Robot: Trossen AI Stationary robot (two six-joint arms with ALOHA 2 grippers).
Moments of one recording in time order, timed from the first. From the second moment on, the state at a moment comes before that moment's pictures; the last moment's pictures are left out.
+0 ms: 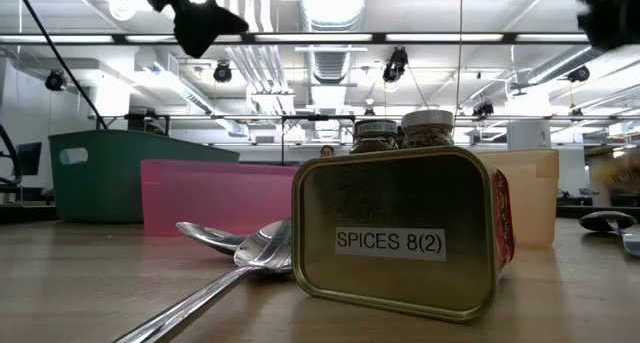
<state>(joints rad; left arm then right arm) -0.16 1.10 0.76 -0.13 0.00 -0.28 0.72 1.53 1.05 -1.21 0.09 1.84</state>
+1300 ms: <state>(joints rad) -0.08 1.42 0.93 0.22 0.02 -0.50 0.71 1.57 1.34 -1.33 0.76 1.01</state>
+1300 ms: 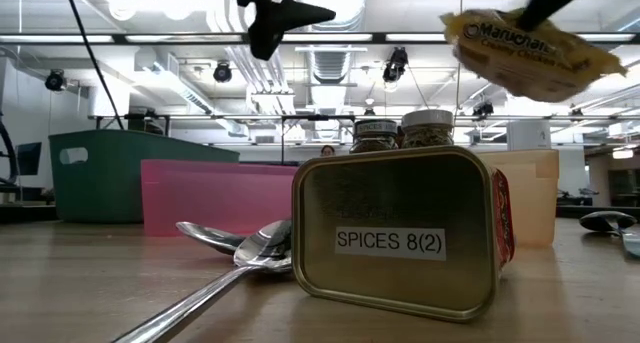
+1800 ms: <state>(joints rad) -0.07 1.51 1.01 0.21 0.05 -0.53 0.59 1.59 1.35 -1.01 0.82 0.45</state>
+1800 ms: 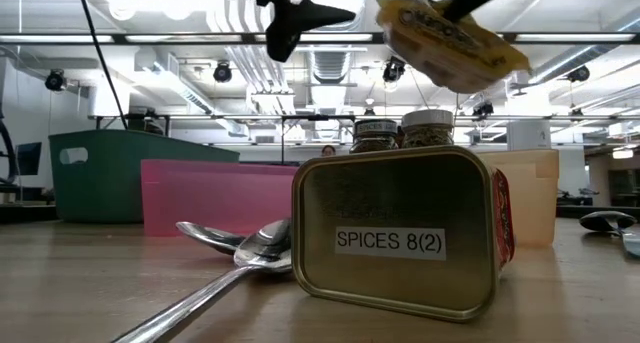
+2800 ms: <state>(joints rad) -0.03 1.57 1.02 0.26 0.07 -0.65 0.55 1.59 1.35 -0.79 0.82 0.16</state>
